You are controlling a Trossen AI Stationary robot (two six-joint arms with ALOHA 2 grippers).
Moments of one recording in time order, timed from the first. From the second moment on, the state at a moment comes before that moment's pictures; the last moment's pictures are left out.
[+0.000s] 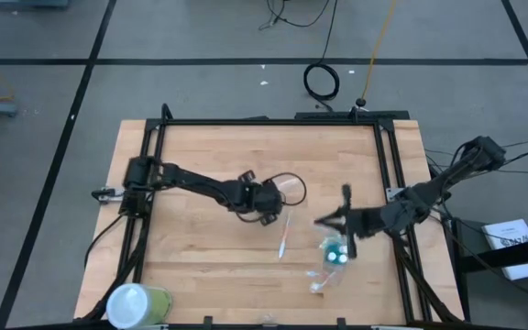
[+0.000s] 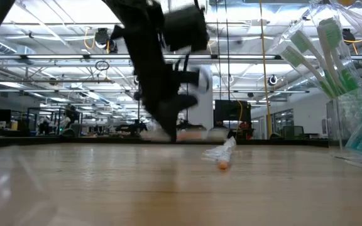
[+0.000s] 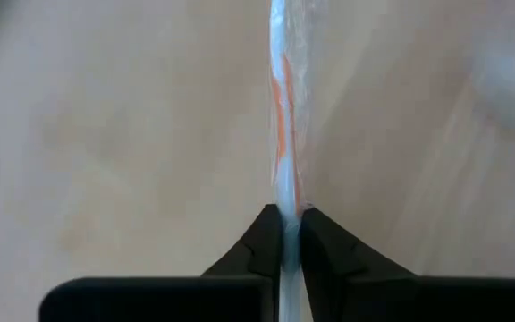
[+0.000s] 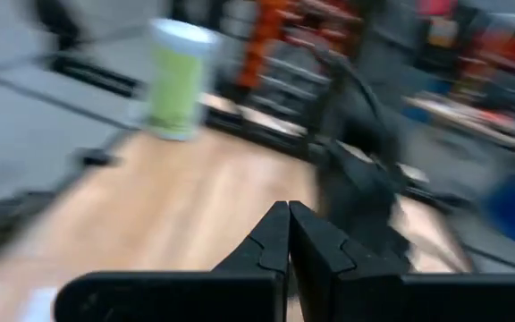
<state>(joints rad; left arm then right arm) -0.07 2.01 1.36 -0.56 -0.45 -0.42 0.57 1.01 0.76 0.04 0.49 -0.18</state>
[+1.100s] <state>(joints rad) 0.06 1.62 0.76 0.89 0.17 -0.03 0.23 1.14 0.41 0.97 0.50 -0.19</state>
